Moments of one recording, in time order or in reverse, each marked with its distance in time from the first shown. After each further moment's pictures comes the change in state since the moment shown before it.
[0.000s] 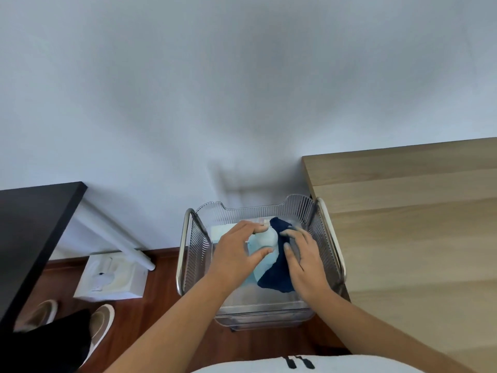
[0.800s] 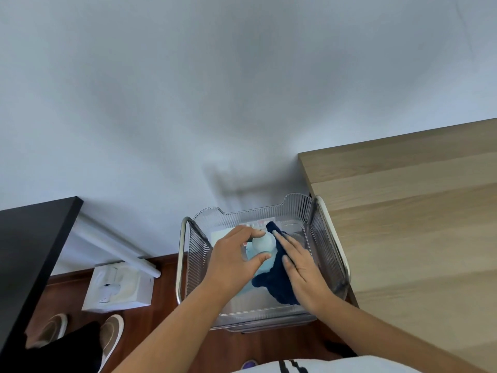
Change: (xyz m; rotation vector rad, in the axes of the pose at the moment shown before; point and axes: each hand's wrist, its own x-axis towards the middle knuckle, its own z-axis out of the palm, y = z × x) left_hand 0.009 -0.003 -0.002 -0.014 -0.013 -0.008; right_hand -0.005 0.001 0.000 0.131 -0.234 0.017
